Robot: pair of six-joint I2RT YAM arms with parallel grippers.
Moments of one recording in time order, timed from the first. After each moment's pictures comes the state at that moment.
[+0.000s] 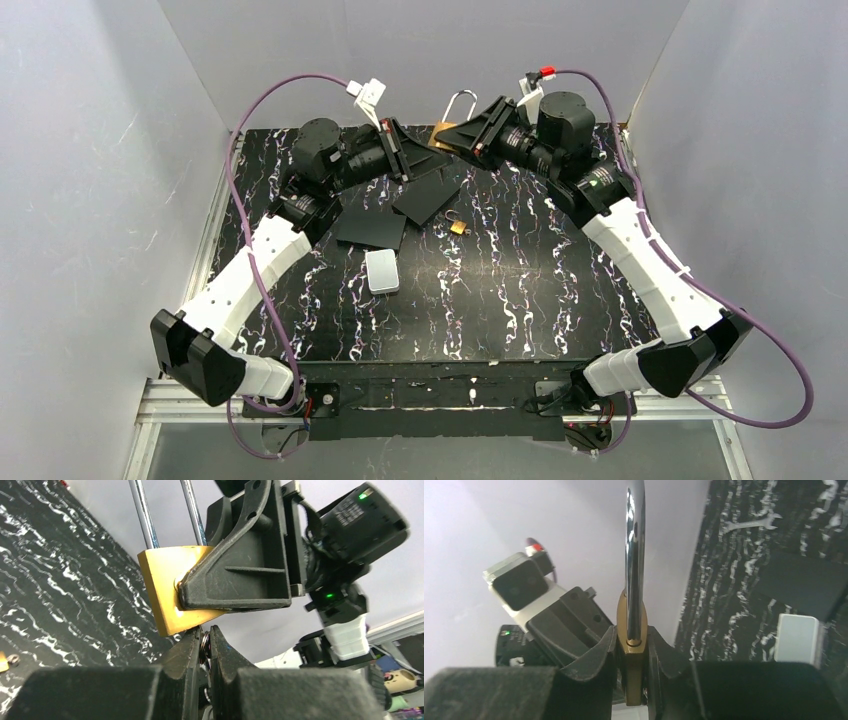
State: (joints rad) left arm -0.53 1.37 1.37 0.09 0.60 -0.85; right arm 0.58 1.38 1.60 -0.31 -0.33 1.15
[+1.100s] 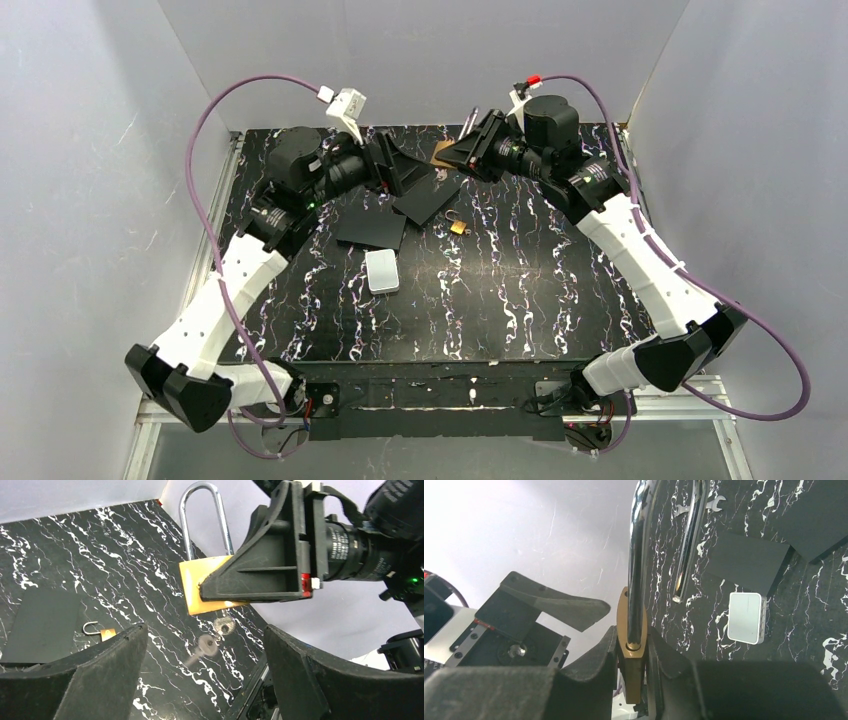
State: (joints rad) left arm -0.53 1.25 1.38 -0.21 0.40 -0.51; right arm 0.60 1.42 1.65 -0.53 -0.26 1.02
